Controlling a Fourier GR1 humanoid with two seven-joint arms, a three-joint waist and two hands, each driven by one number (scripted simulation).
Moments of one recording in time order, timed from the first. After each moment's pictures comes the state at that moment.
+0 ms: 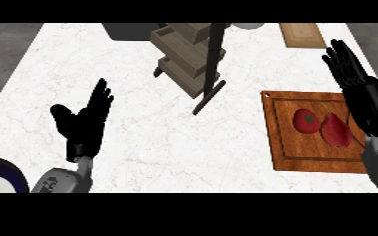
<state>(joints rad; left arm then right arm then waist) -0.13 0.28 -0.27 -1.50 0.29 0.44 0.17 -0.22 -0.50 0.03 -1.50 -0.26 0.05 -0.12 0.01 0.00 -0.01</state>
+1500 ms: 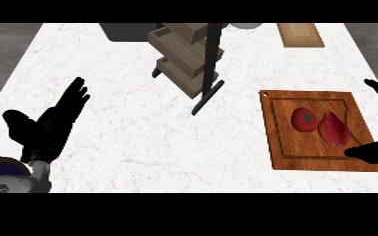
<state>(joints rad) -0.07 0.45 -0.16 -1.54 0.34 0.15 0.14 -0.03 -0.82 0.10 -1.62 0.30 -0.04 0.42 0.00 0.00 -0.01</state>
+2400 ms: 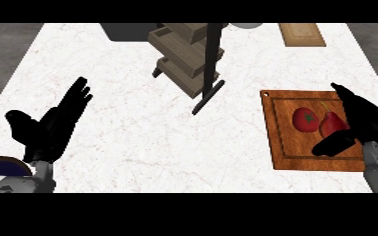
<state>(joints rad) -0.06 0.38 -0.11 -1.56 0.27 0.10 0.17 -0.19 -0.62 0.20 -1.62 0.48 0.18 0.85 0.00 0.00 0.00</state>
